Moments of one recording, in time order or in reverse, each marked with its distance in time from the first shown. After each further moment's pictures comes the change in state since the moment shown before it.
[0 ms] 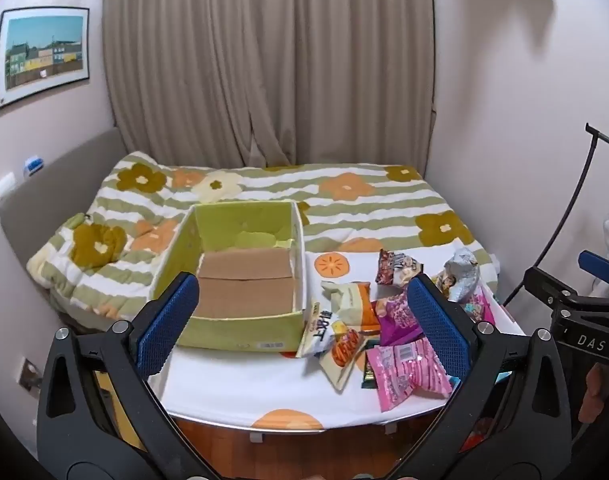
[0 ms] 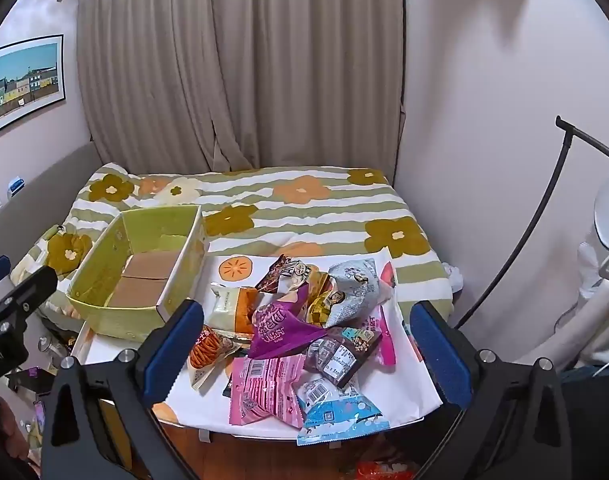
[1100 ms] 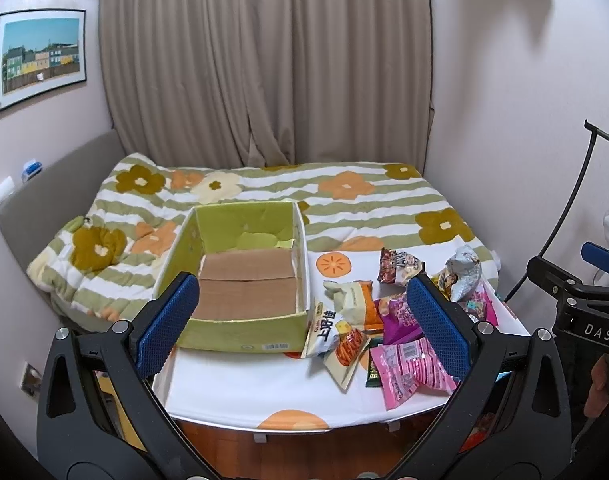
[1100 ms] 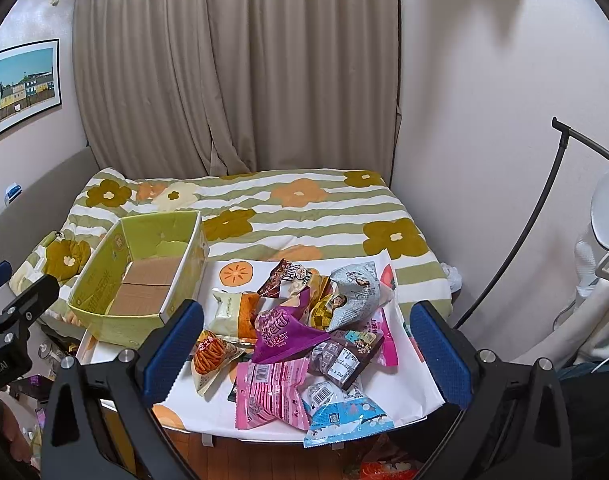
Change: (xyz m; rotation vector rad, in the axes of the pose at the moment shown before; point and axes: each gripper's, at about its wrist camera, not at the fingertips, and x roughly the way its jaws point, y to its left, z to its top) left arm 0.002 0.012 0.003 0.000 0.001 -0.008; right arm -0.004 0.003 0.007 0.028 0.004 0.002
